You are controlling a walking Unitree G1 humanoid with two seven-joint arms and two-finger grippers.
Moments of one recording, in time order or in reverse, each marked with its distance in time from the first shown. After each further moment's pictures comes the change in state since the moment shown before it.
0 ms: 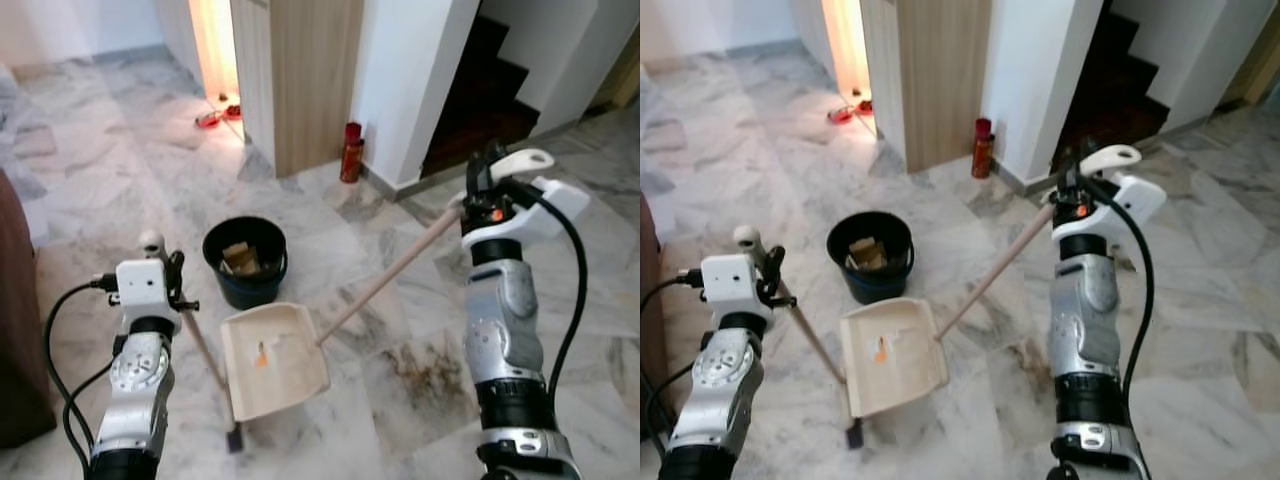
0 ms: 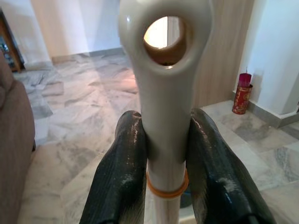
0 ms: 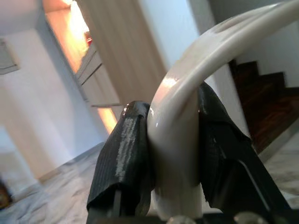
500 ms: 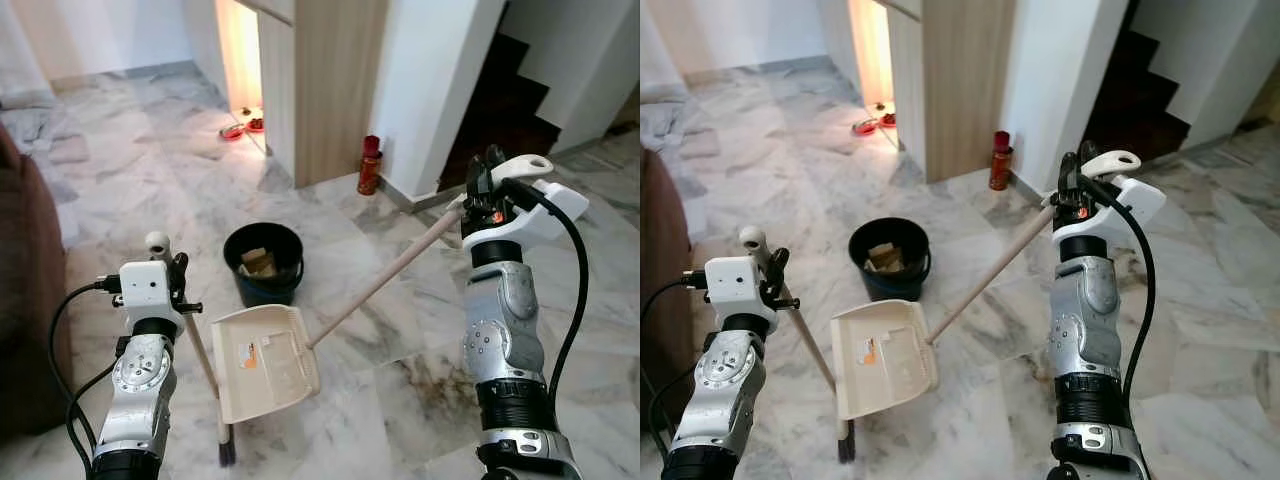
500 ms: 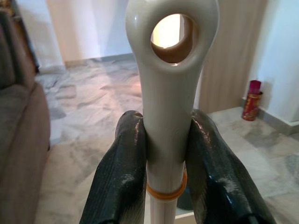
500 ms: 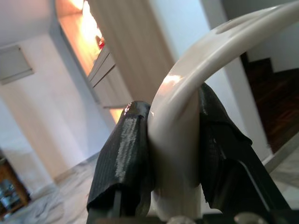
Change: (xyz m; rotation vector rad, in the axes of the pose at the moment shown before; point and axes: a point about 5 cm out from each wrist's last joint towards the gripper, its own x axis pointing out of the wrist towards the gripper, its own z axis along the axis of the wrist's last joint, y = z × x) left arm -0.001 -0.002 -0.002 0.000 0.006 -0.015; right arm -0.001 -0.007 0.000 0.020 0.006 -0.038
